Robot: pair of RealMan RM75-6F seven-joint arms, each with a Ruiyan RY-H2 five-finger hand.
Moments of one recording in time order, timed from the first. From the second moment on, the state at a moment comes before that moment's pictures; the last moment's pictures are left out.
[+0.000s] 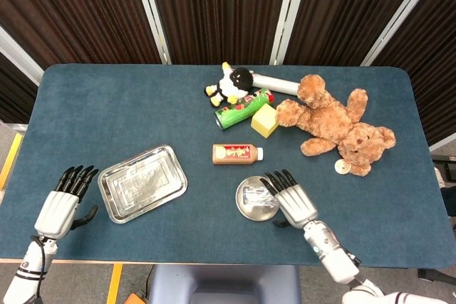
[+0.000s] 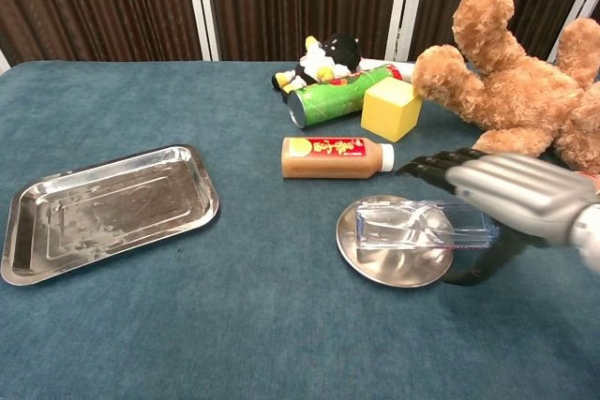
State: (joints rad) left arm -0.30 -1.40 0.10 -1.23 1.56 1.56 -0.10; right arm 0.43 -1.56 0.14 -1.62 -1.32 0.96 -0.62
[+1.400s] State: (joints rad) left arm -0.25 -1.34 -0.01 -1.26 1.57 1.53 -0.14; right arm 0.66 -1.91 0.13 -1.61 -1.26 1.05 -0.92
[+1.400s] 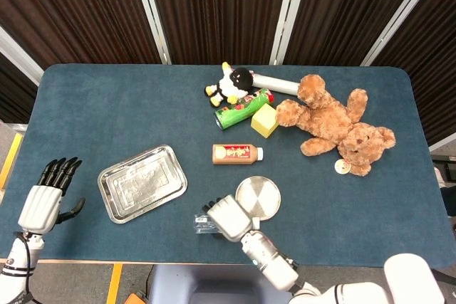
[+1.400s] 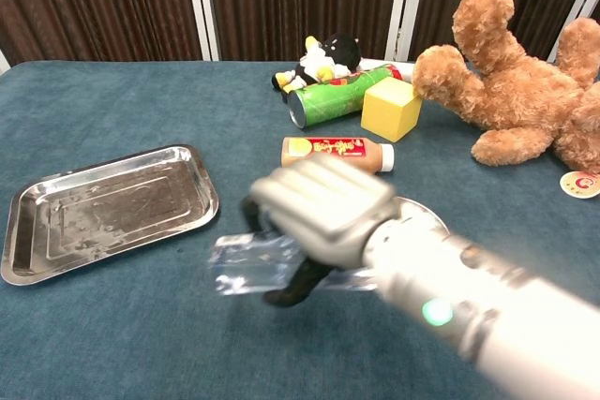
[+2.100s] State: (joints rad) left arm -0.24 -1.32 -0.02 -1.26 1.58 1.52 -0.16; right arm 0.72 -2.03 0.13 -1.54 -1.11 0.99 -1.00
